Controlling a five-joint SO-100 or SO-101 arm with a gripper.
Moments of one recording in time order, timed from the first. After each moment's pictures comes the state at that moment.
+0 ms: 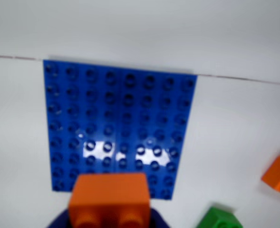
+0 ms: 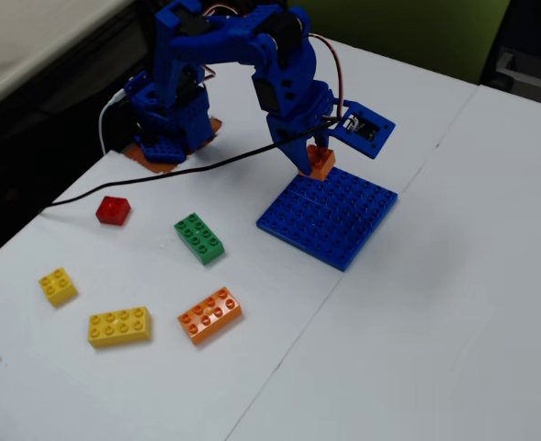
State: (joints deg) arm 1.1 68.8 44.8 98.1 -97.7
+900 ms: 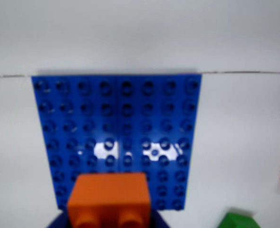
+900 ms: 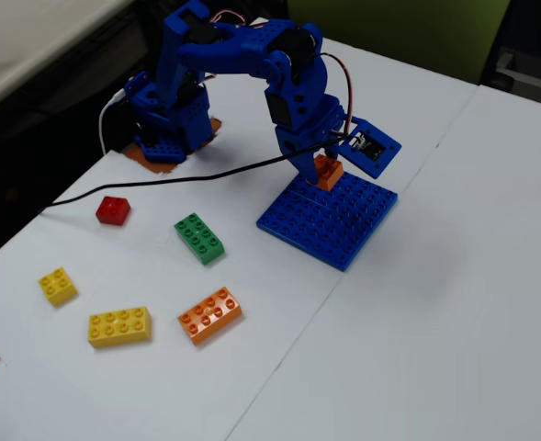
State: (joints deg) arm 0.6 64.6 44.0 95.8 -91.3
